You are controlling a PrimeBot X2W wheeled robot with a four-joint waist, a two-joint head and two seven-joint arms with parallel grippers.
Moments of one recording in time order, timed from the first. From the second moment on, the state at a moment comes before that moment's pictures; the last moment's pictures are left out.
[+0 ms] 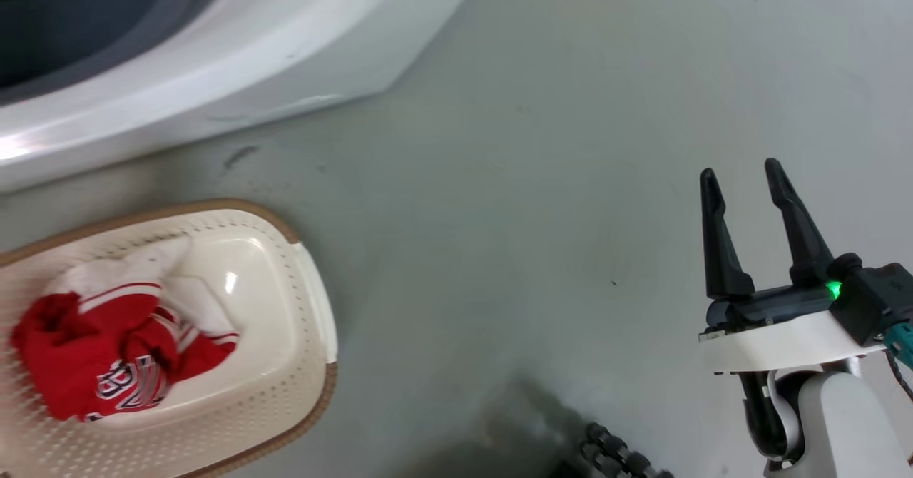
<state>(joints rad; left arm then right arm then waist) -1.44 0.56 -0.41 0.98 -0.41 -0.13 0.08 -0.21 -0.05 0.04 0.03 0.15 0.13 -0.26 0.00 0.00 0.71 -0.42</state>
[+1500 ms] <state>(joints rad) -0.33 0.30 -0.31 0.14 -0.34 -0.09 -0.18 -0.05 -0.05 -0.03 0.09 0.01 0.13 -0.26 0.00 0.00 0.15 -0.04</state>
